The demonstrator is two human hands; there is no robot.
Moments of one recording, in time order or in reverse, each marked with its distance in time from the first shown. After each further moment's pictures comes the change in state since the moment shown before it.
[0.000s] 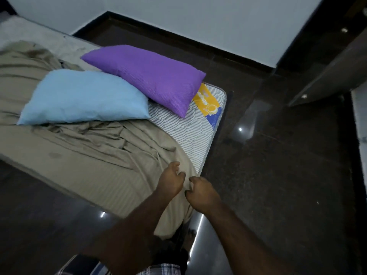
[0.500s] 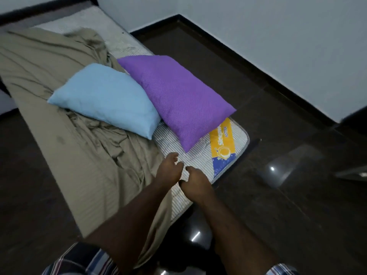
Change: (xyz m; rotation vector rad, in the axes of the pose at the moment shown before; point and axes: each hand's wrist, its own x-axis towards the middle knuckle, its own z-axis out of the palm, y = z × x) left_hand 0.164 0.151 0.023 -0.252 0.364 -0.202; right_hand 0.198 0.009 -0.177 -0.022 -0.157 -0.286
